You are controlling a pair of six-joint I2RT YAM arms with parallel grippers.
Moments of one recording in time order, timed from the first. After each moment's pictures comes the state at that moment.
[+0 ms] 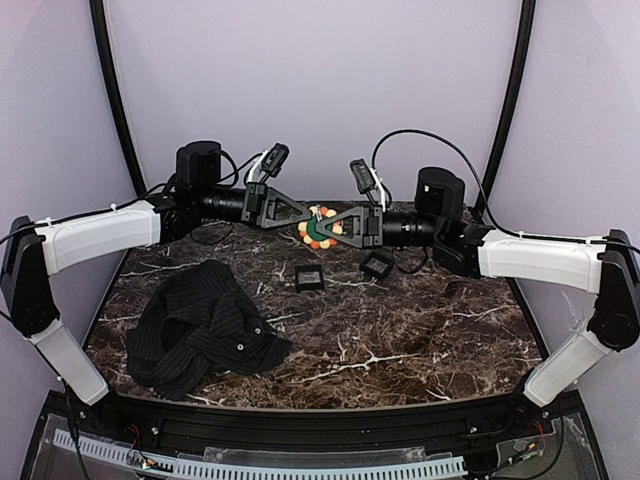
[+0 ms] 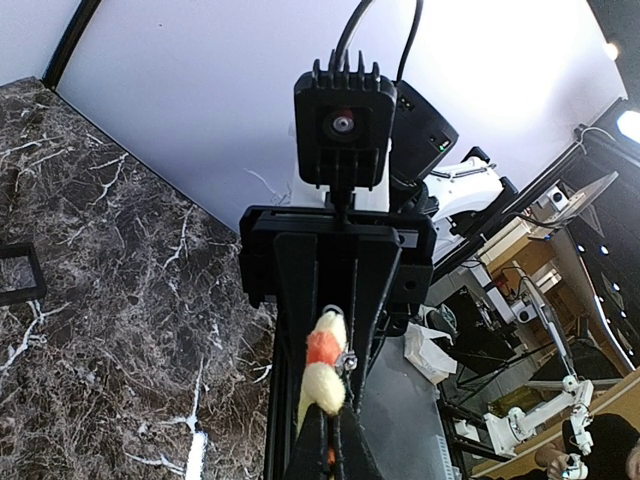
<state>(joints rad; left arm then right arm) -0.63 1.62 1.30 0.17 1.05 -0.59 0.73 1.50 1.05 0.43 -0.74 0.66</state>
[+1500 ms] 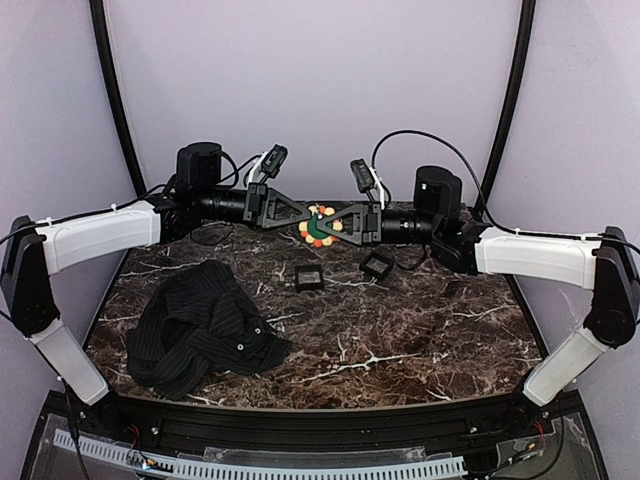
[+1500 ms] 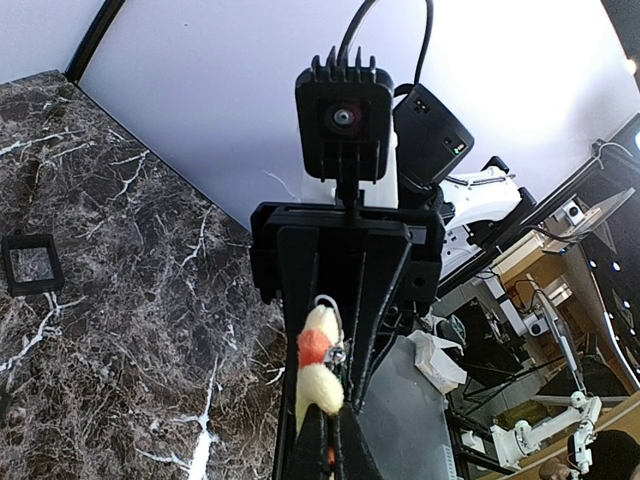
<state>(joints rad) -0.62 1.63 1.30 0.15 1.01 -0.59 0.71 1.53 1.06 0.42 -0.74 0.69</state>
